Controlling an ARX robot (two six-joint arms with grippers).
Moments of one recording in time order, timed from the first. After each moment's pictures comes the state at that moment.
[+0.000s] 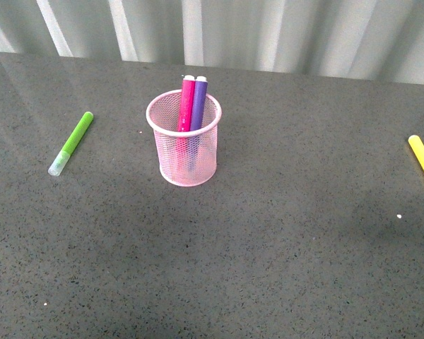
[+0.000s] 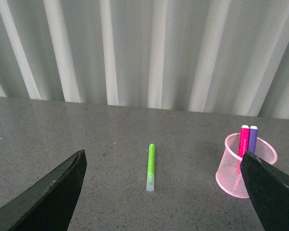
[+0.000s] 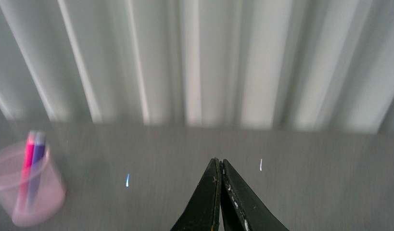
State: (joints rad) left arm 0.00 0.00 0.02 0.00 0.00 0.00; right arm 0.00 0.00 0.02 0.01 0.00 0.00
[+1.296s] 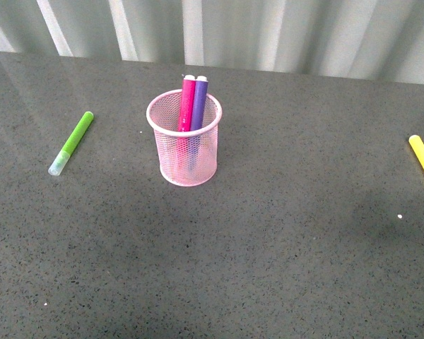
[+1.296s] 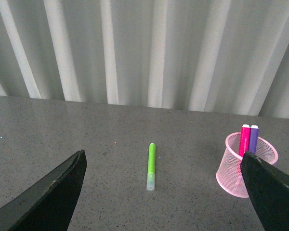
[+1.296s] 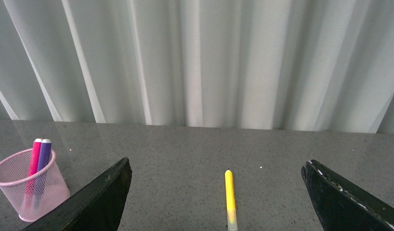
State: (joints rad) left arm 0.00 0.00 0.02 0.00 0.00 0.00; right arm 0.00 0.00 0.02 0.00 0.00 0.00
